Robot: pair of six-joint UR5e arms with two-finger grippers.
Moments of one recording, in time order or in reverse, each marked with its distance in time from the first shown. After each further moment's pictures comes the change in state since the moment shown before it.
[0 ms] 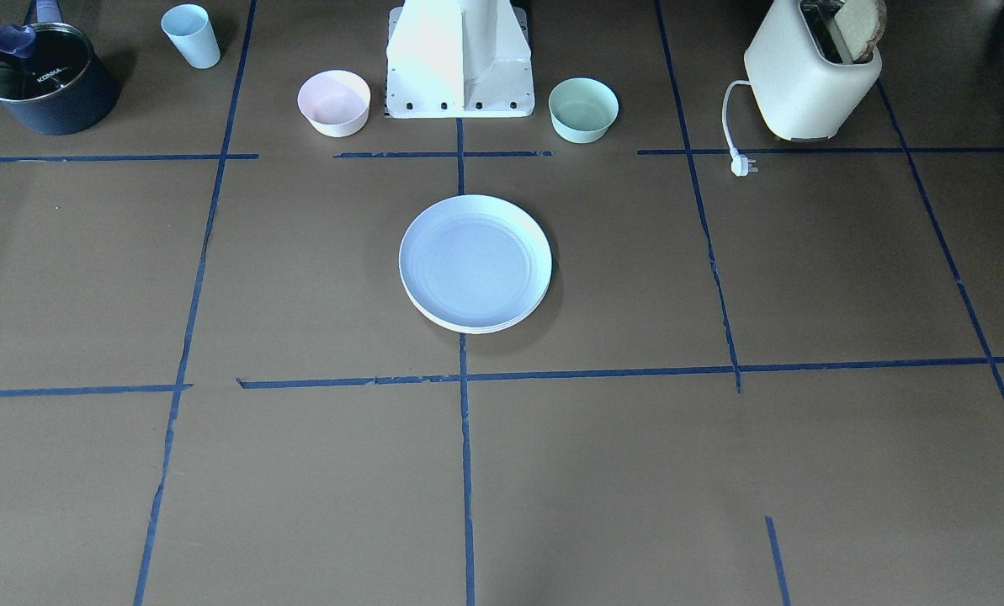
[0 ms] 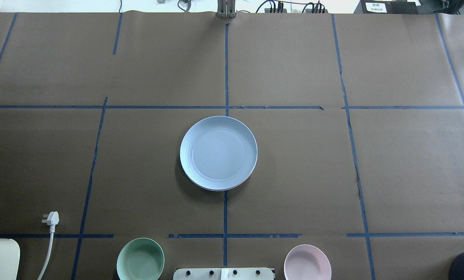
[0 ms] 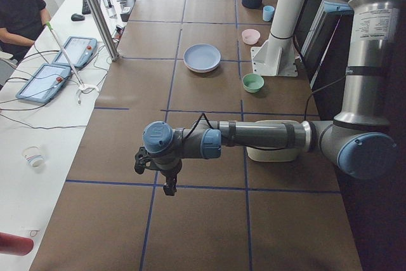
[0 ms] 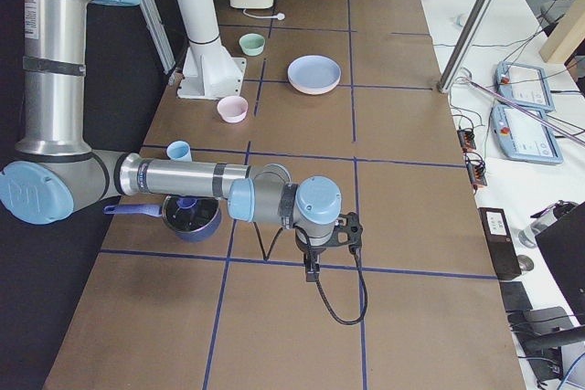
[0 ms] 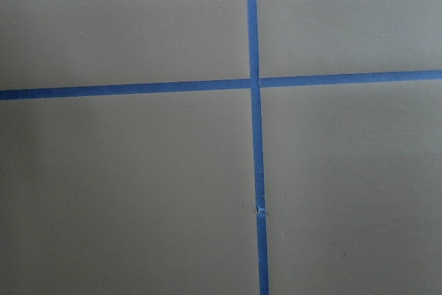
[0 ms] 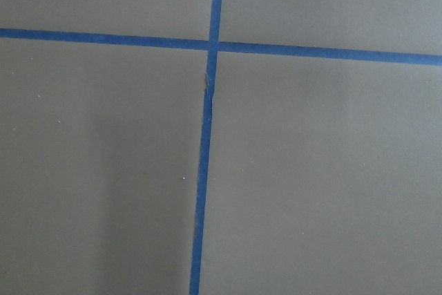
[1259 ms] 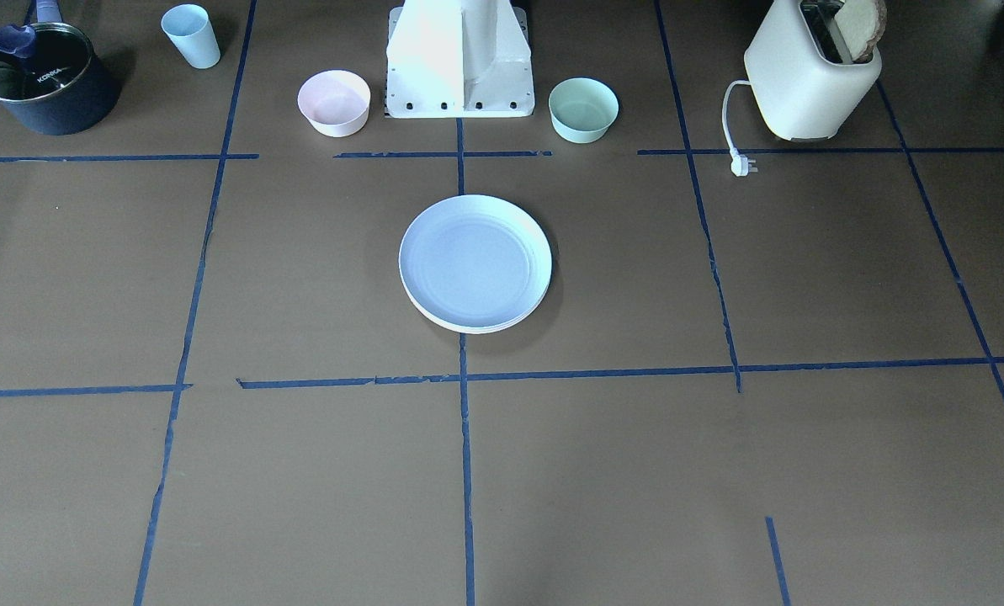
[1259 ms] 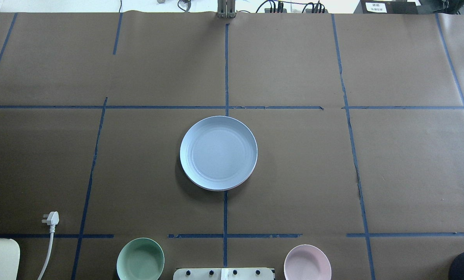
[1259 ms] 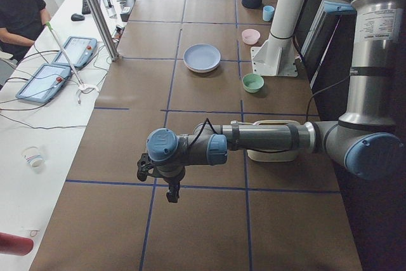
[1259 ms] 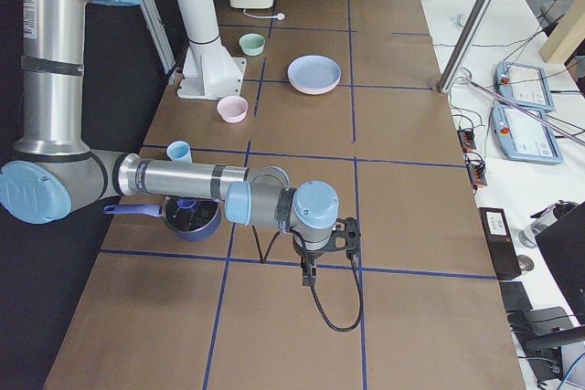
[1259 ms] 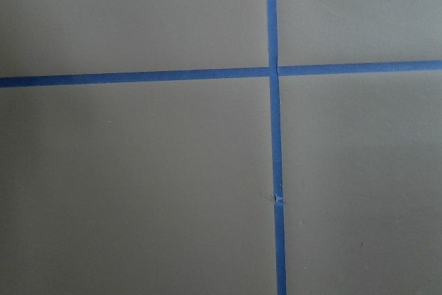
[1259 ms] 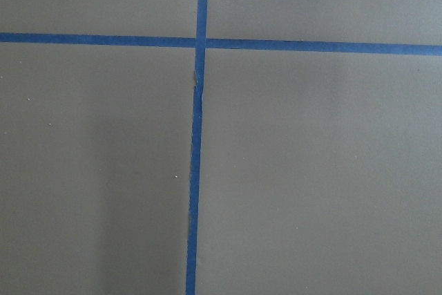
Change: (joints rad) left arm -0.038 0.022 0.006 -0.005 0.001 0.029; right arm 0.011 -0.001 -0.004 -0.001 0.000 0.018
